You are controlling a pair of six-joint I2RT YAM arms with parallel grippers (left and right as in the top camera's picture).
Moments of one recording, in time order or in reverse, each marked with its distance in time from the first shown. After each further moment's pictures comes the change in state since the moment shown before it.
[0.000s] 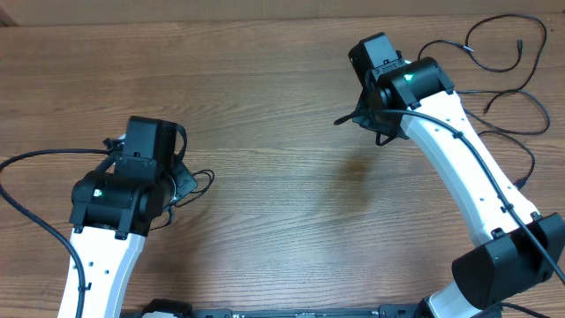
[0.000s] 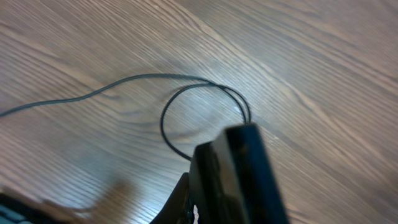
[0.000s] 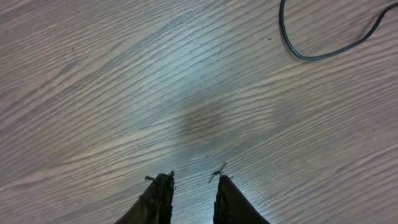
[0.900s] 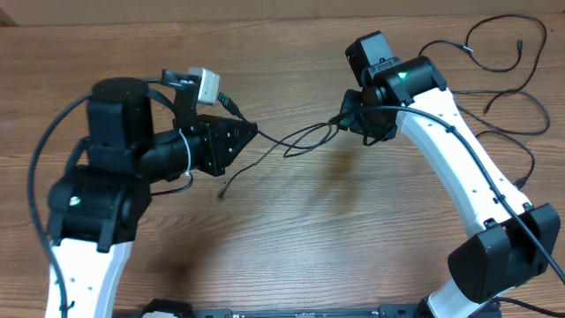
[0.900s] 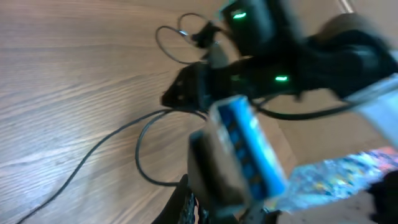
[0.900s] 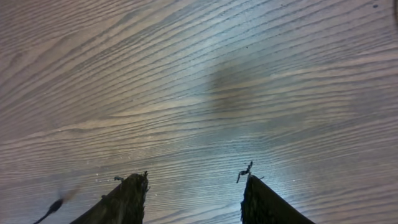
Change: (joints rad) left arm 0.004 0.005 0.174 0.393 0.926 0.456; right arm -0.002 0.032 -0.012 0.064 -0.237 -0.104
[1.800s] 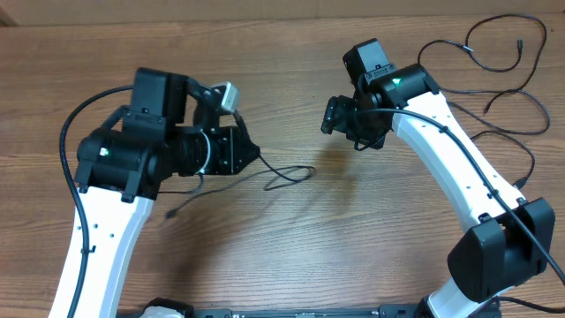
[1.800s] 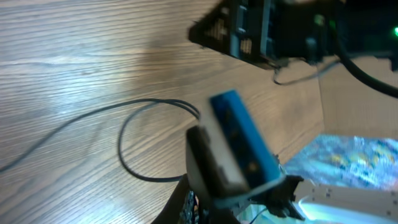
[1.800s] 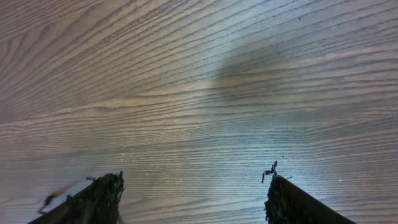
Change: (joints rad) left arm -0.073 0.173 0.099 -0.324 -0.142 0.025; right arm 0.000 0.004 -0.075 0.085 -0.158 -0.003
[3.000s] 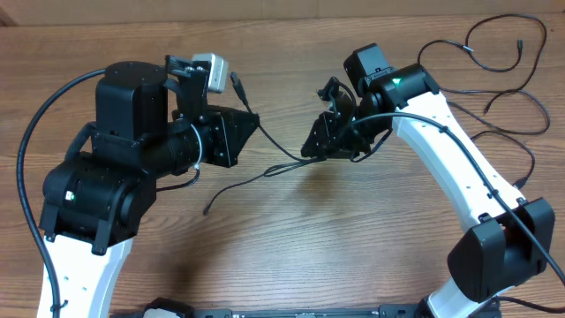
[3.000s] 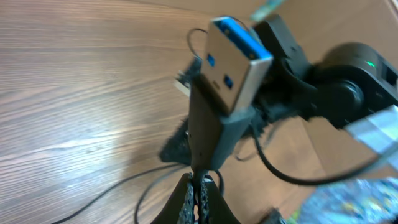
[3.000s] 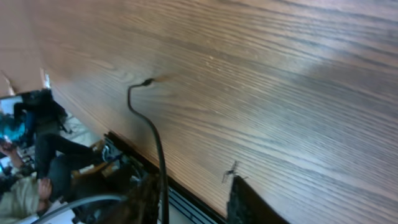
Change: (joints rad) left arm -0.048 -0.093 0.120 0.162 -0.123 -0.093; right arm 0.000 0.000 0.000 -0.104 -0.480 -0.388
